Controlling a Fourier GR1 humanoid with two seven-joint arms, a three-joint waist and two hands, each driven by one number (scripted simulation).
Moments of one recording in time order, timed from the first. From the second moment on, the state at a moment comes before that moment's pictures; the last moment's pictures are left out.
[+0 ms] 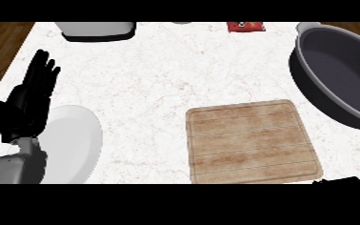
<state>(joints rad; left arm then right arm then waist) -0.17 0.22 0.16 -1.64 0.08 0.12 0.22 0.52 -0.60 0.14 -2.22 0.51 0.04 -0.26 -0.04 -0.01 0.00</state>
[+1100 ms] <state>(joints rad) -0.20 0.20 0.14 -1.62 0.08 0.09 0.22 0.09 -0.71 -0.43 -1.72 -0.02 0.20 -0.20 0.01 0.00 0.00</state>
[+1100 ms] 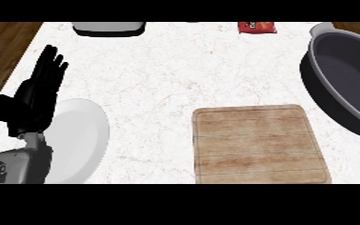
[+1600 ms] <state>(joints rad) -0.22 0.18 0.11 -1.64 0.06 0.11 0.23 -0.13 -0.74 -0.36 -1.34 0.30 -0.04 -0.36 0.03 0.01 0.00</state>
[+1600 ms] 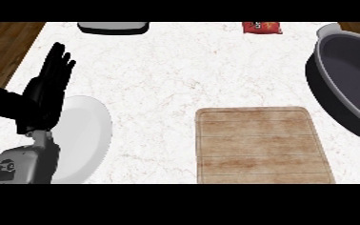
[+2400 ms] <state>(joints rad) -0.25 0.18 0.12 -1.61 0.06 0.10 0.23 -0.58 -0.72 -0.28 -0.50 0.48 -0.05 -0.60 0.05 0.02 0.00</state>
